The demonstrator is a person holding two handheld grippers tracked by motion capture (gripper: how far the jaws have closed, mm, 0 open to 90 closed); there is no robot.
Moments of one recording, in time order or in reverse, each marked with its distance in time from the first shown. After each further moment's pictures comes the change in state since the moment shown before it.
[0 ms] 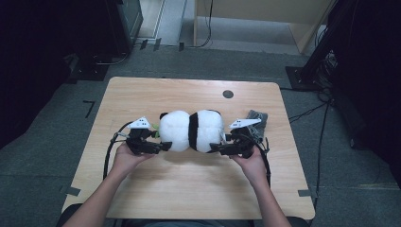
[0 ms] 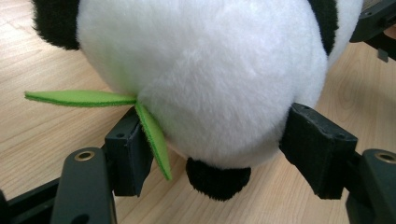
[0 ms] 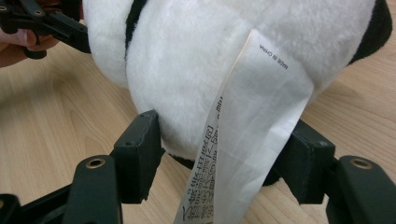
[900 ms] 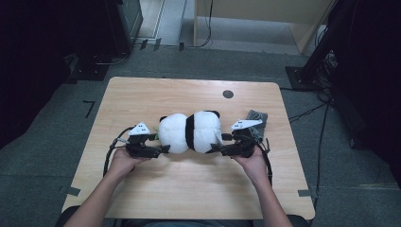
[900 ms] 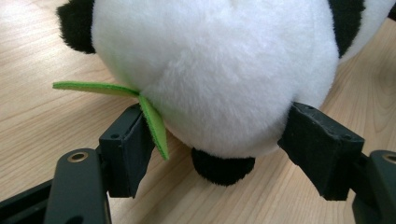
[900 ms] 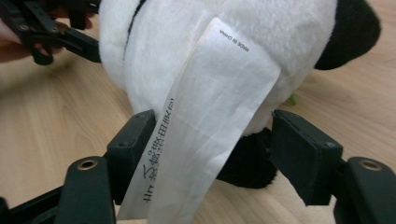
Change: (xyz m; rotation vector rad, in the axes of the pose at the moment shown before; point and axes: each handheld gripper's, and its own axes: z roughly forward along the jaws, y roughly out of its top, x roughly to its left) left arm 0.003 -0.022 0.006 -0.012 0.094 0.042; right arm -0.008 -0.007 0.002 -0.028 0.004 -0.043
